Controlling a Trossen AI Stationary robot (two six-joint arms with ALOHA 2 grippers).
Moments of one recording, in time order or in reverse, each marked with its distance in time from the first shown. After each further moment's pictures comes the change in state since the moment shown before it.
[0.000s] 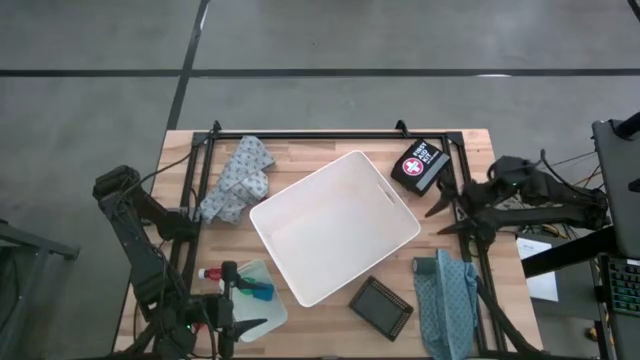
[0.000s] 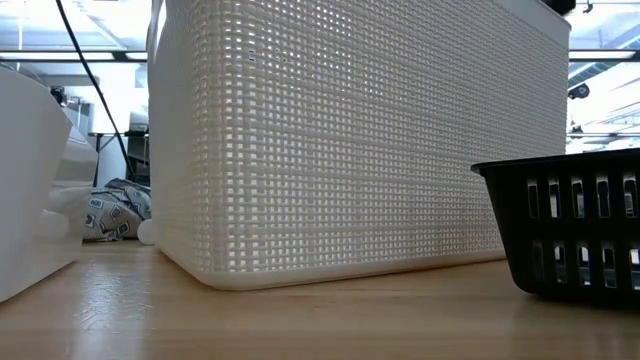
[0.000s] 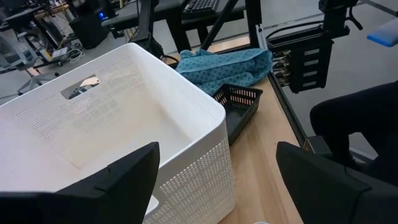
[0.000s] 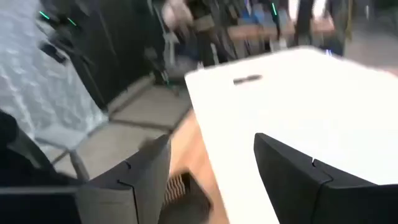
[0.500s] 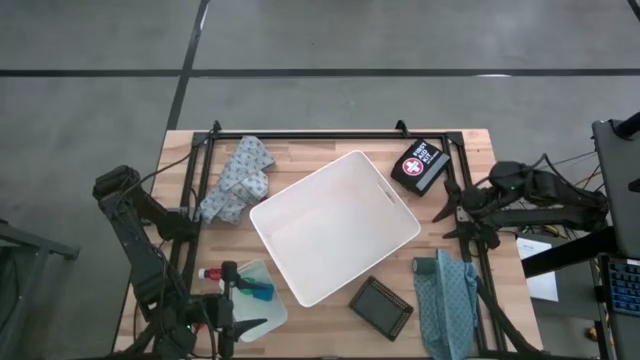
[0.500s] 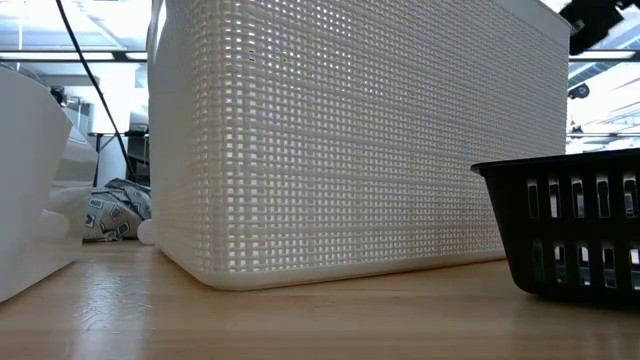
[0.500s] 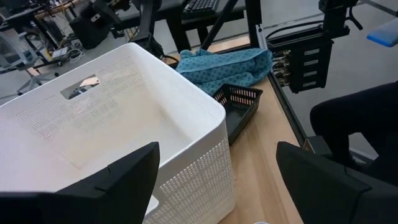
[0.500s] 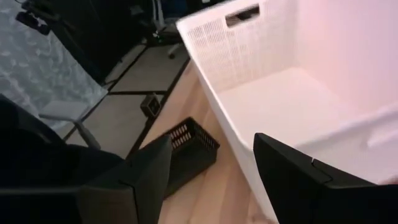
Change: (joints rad) left arm 0.000 0.000 0.000 0.000 0.000 0.000; right arm 0.000 -0.084 0.002 -0.275 0.021 0.035
